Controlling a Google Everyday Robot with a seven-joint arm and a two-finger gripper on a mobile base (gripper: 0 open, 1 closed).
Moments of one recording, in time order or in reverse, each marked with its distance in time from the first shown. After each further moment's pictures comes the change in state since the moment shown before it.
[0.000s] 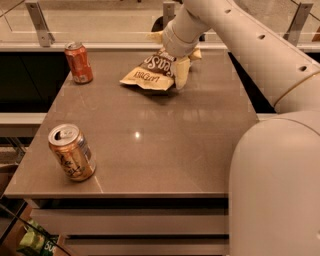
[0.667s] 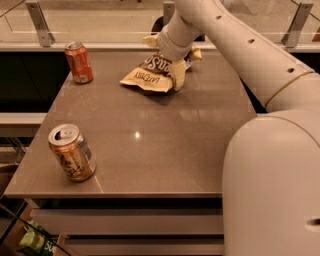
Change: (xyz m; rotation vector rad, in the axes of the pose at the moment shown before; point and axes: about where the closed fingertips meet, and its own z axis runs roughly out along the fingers) arm -0.001 -0.006 0.022 0.004 0.007 -0.084
